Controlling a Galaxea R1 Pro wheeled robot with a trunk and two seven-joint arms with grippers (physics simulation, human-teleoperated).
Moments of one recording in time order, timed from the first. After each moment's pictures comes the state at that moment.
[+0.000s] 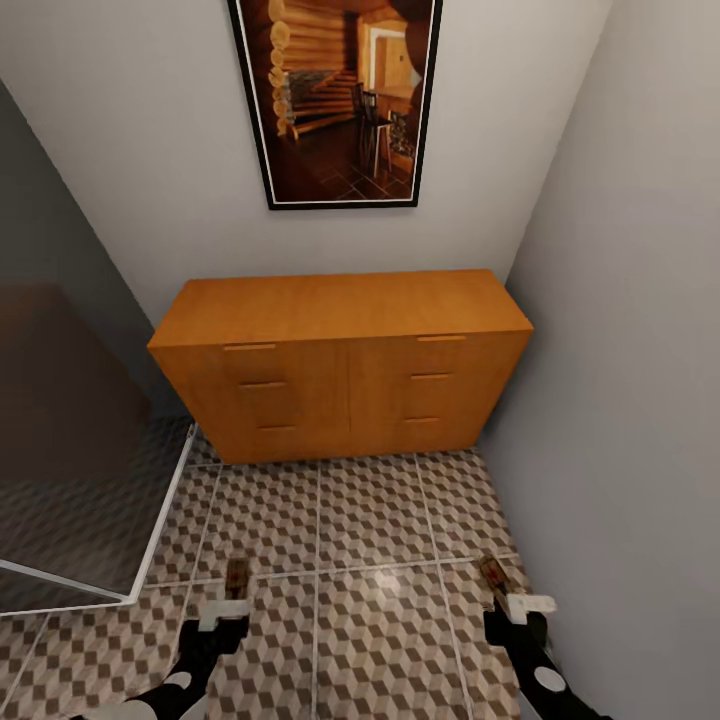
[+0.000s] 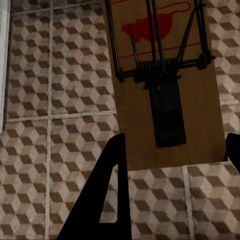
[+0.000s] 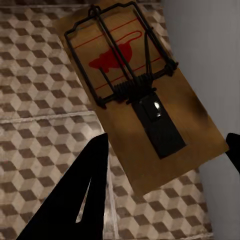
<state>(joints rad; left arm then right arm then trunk) -0.62 0.01 -0.83 0.08 0.80 -0.50 0.08 -0.43 -0.09 0.22 -0.41 -0.21 -0.28 -0.15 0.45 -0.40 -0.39</state>
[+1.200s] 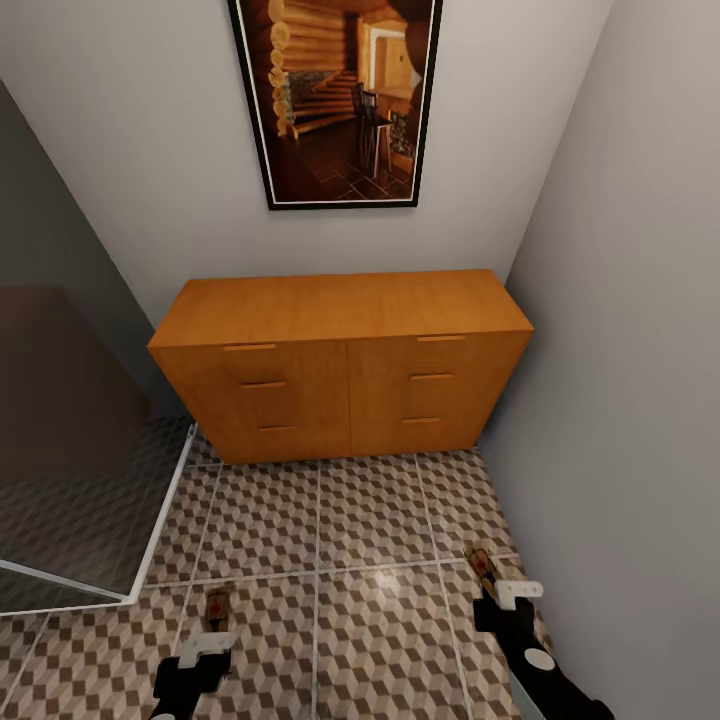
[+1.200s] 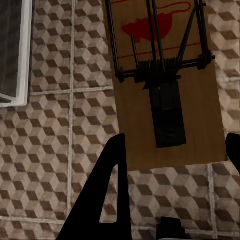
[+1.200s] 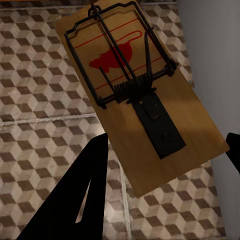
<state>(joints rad) -0.54 0.03 -0.83 0.07 0.80 -0.51 0.14 -0.43 -0.08 0.22 -0.50 -0.22 -0.18 -0.12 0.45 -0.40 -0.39</state>
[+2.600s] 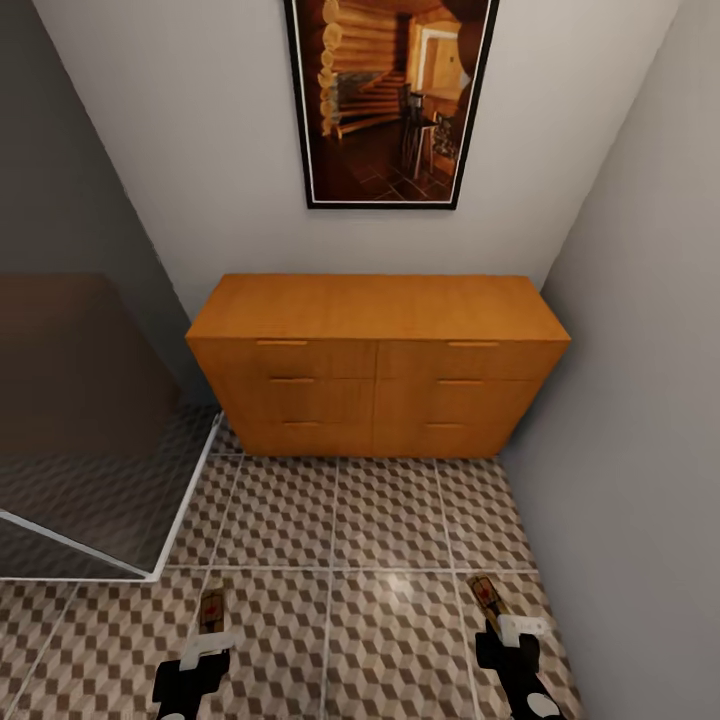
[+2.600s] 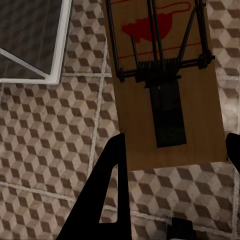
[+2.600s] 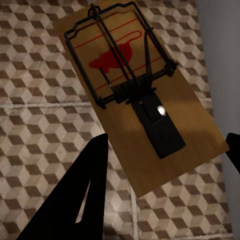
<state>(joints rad) -0.54 0.01 -0.83 0.07 0.80 -0.50 0.25 -0.43 -0.04 0.22 -0.29 -0.22 -0.36 -0.13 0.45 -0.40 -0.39</state>
